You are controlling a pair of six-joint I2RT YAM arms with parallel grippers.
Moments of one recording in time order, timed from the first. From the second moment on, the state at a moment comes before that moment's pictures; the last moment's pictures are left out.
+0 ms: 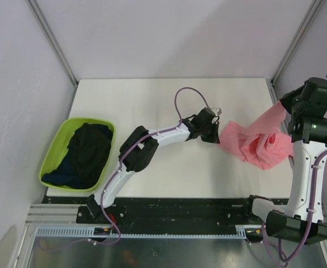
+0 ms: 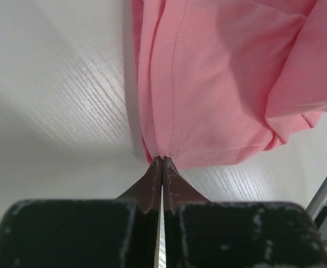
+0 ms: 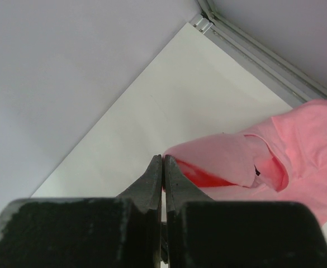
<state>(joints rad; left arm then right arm) -0.90 2.42 1.91 -0.21 0.25 -0.60 -0.23 1.11 1.49 -0.73 0.16 0.64</state>
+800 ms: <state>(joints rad) -0.69 1.43 1.28 -0.23 -0.11 -0.66 -0.23 1.04 1.55 -0.80 0.25 0.56</state>
